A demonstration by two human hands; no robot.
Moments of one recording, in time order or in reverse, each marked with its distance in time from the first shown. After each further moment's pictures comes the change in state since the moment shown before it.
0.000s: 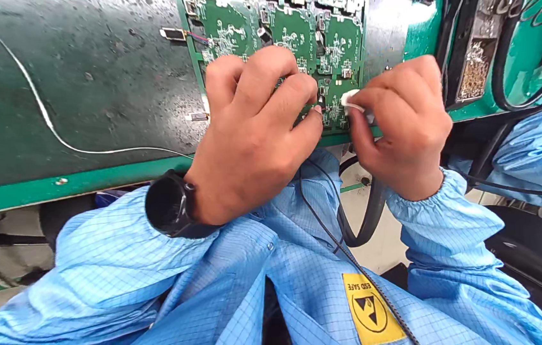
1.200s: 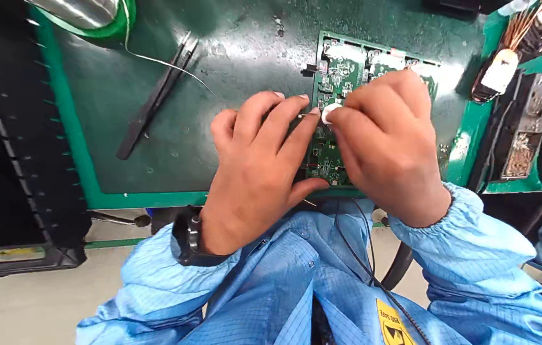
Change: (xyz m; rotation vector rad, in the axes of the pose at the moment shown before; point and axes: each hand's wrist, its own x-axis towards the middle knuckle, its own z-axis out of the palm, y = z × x) left_hand -0.037 -0.045 -0.057 0.082 -0.021 -0.349; right_hand 0.107 -0.059 0.034 0.071 -0.091 -0.205
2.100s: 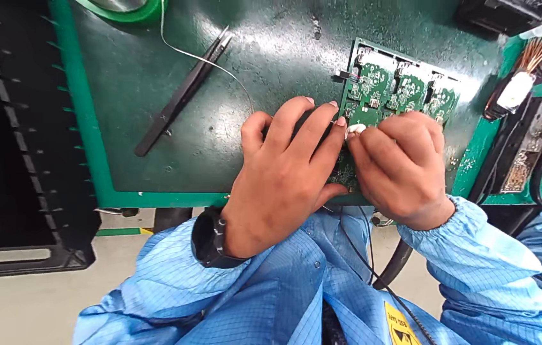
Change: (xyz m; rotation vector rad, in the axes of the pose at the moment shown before) left_hand -0.002 -0.002 0.004 0.049 0.006 0.005; right_hand -0.017 0.004 0.011 -0.120 0.032 -0.262
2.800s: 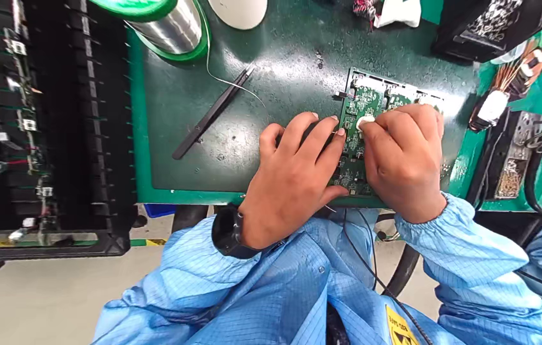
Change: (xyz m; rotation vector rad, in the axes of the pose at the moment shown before) left_hand 0.000 0.000 0.000 0.019 0.001 0.012; right_hand 0.009 0.006 0.004 -0.043 0.017 0.255
